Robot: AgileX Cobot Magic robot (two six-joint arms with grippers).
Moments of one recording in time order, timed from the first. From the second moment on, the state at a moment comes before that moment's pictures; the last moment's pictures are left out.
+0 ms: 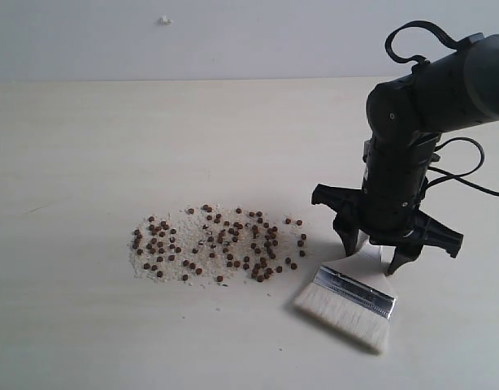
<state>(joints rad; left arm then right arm) -0.05 0.04 0.00 -0.05 0.08 -0.07 0.44 1.96 -1.05 -0.03 0.81 1.03</state>
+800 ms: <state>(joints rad) -0.05 0.04 0.00 -0.05 0.08 -0.07 0.44 1.96 -1.05 -0.02 0.80 1.01</state>
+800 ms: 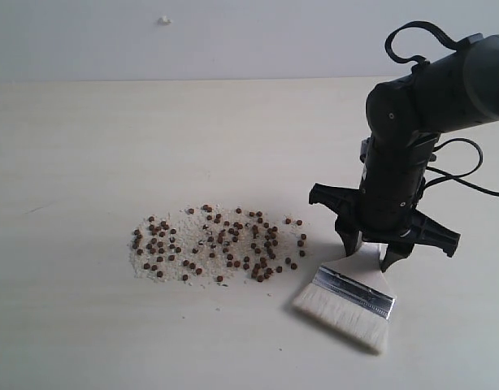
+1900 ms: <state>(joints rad) -0.05 0.04 0.00 -0.05 0.08 -0.07 0.44 1.96 -1.05 -0.01 0.79 1.01</state>
